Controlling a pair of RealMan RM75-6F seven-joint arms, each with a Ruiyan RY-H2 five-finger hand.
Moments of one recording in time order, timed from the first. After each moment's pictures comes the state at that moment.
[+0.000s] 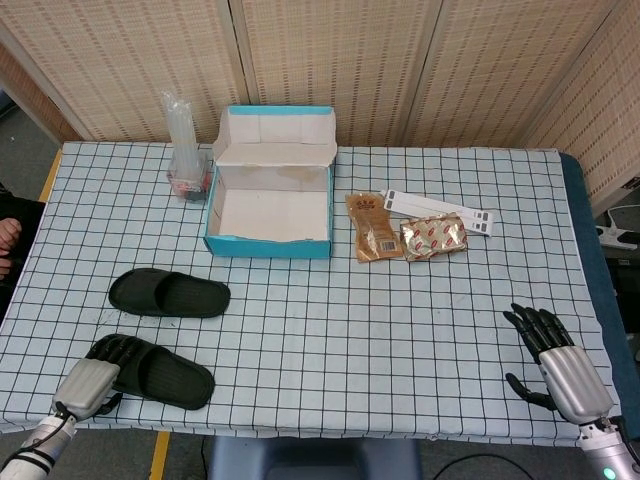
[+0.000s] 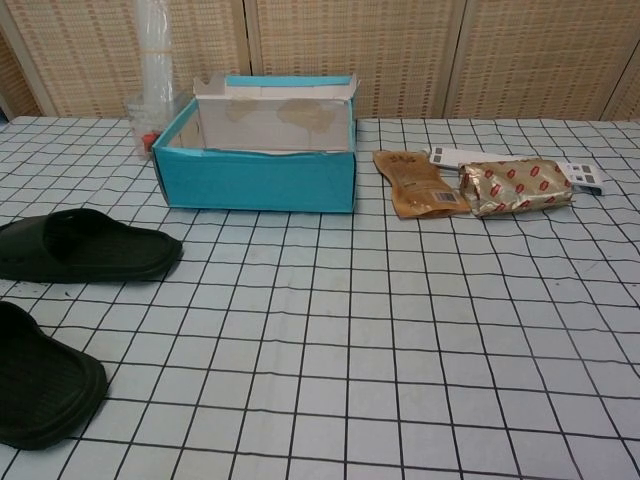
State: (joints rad) left arm -0.26 -1.17 0.11 -1.57 1.44 1.05 0.28; right arm 0.08 -1.03 -0.06 -1.71 -1.69 1.47 0.07
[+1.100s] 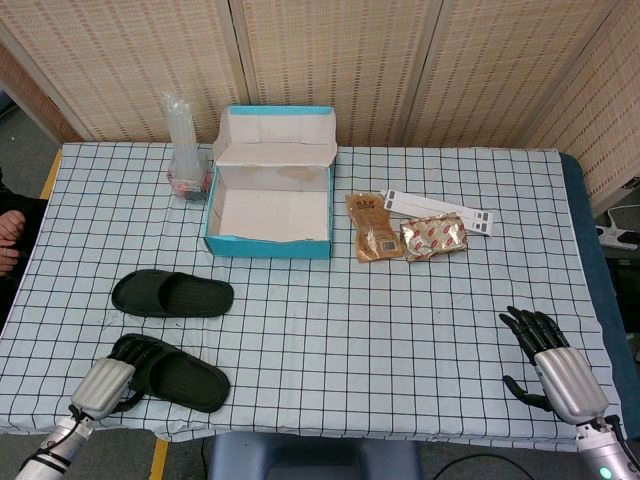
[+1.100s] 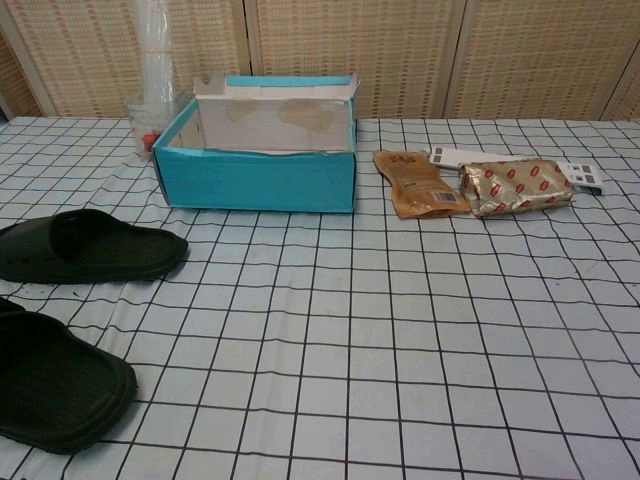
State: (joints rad) left arm -0.23 -1.39 0.14 -1.23 1.64 1.25 -0.06; right arm 0.08 -1.03 -0.07 -1.72 -1.69 1.44 0.06
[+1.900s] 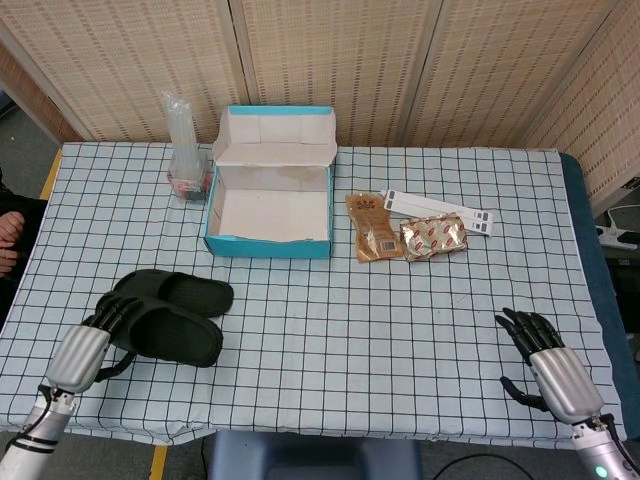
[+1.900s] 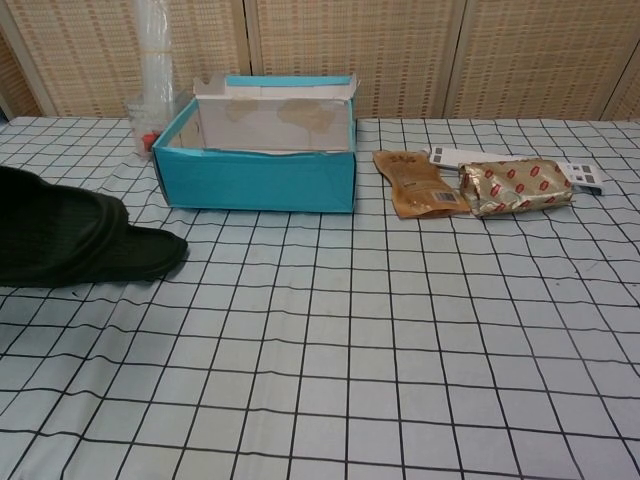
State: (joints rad) left arm -0.25 -1.26 0.00 -1.44 1.61 1.39 -0.06; right arm 0.09 -1.03 -0.07 -1.72 -1.68 1.42 0.04
